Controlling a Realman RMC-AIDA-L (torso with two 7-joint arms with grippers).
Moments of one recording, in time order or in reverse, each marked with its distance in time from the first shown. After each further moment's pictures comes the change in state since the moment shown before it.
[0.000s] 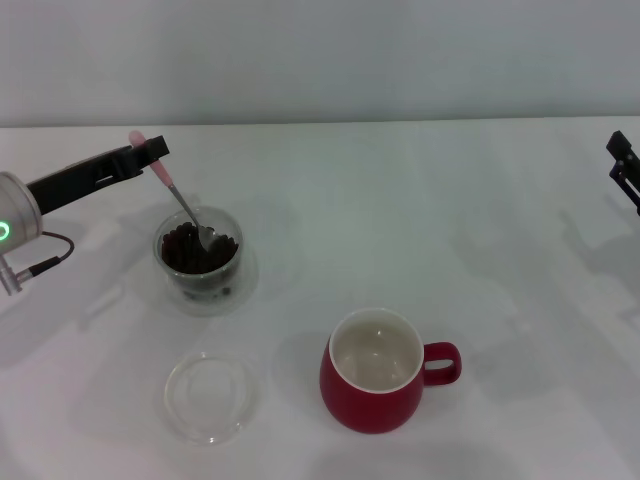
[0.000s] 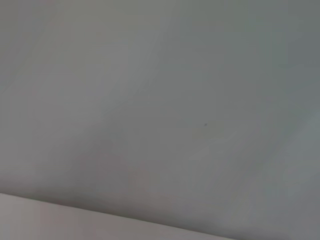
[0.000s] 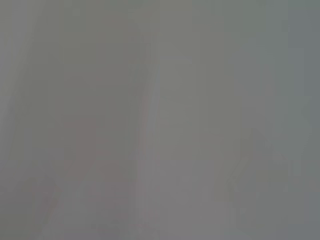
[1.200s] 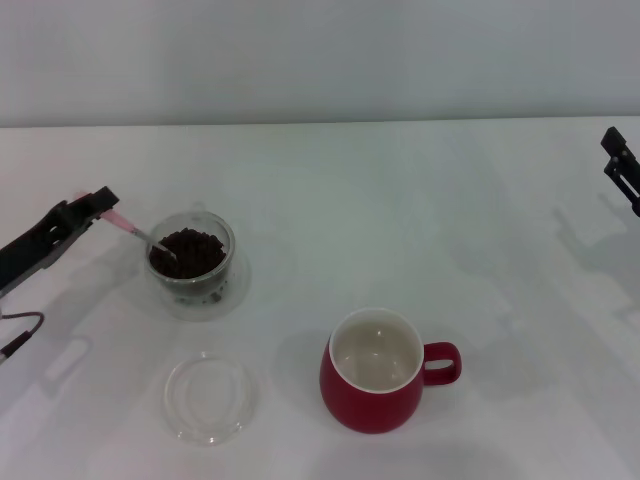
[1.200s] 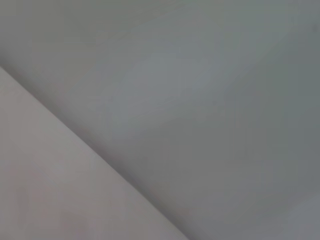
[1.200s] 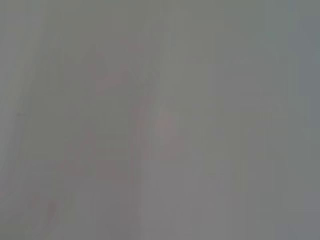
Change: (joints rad) left arm 0.174 -0.005 0.000 -0.118 -0.251 -0.080 -0.033; right arm 0.005 0.000 0.001 -0.008 -0.010 -0.002 0.000
